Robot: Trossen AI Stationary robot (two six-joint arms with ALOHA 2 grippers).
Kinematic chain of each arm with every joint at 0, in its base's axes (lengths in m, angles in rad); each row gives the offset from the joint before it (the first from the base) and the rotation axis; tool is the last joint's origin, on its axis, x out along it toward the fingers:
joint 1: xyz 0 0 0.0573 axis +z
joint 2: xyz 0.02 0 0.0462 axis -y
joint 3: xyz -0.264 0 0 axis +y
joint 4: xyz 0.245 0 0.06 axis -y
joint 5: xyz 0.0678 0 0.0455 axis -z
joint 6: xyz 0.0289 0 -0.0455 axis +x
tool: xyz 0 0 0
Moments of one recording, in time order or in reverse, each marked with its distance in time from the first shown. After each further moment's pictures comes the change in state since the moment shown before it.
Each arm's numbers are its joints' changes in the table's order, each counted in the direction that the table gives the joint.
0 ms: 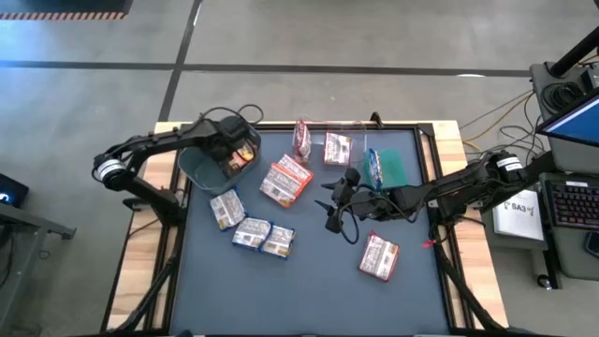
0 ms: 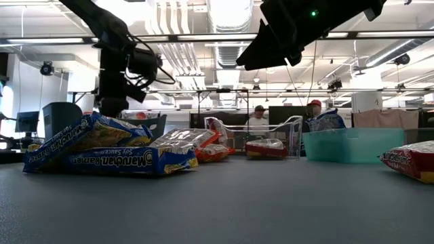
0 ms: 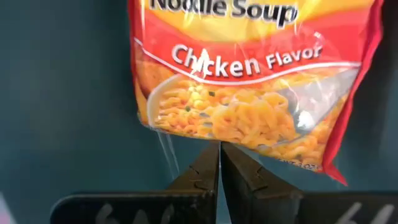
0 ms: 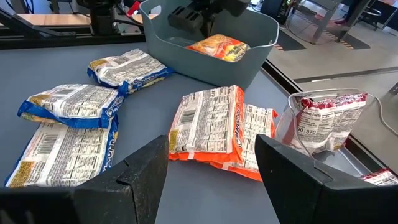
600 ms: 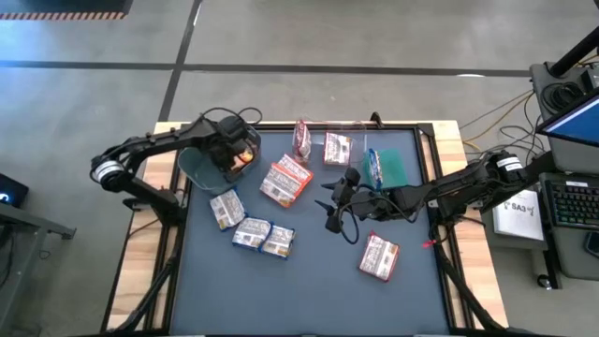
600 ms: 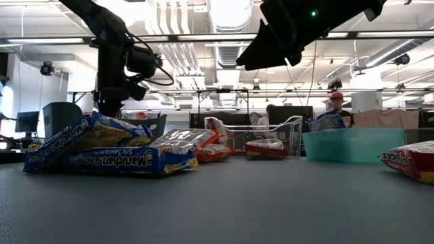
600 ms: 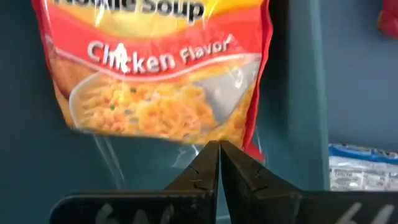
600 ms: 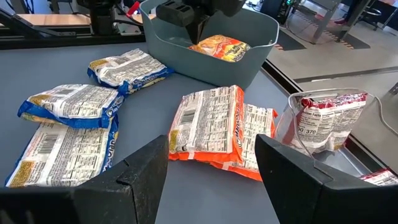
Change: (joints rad) left arm -0.002 0.016 0.000 -0.034 0.214 0.000; right arm 0.000 0.000 0.000 0.000 0.000 0.001
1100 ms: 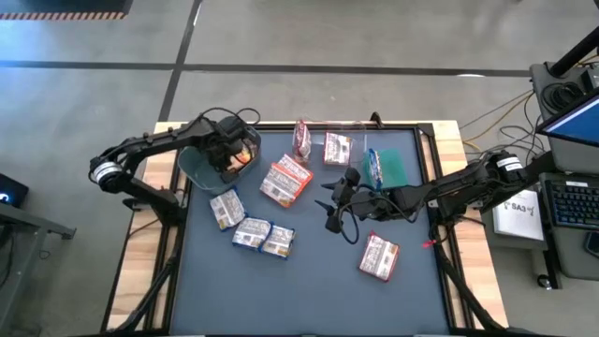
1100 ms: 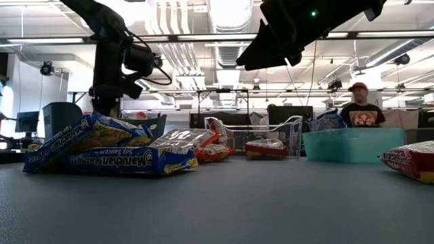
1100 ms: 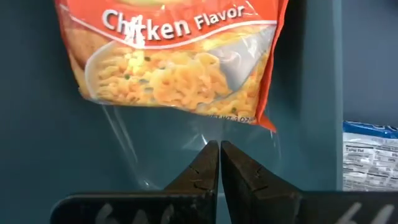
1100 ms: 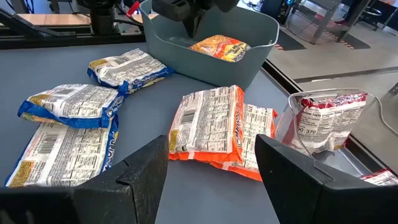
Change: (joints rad) left arm 0.000 0.015 -0.014 -0.081 -0.037 0.001; right arm 0.000 0.000 0.000 0.000 0.000 -0.001
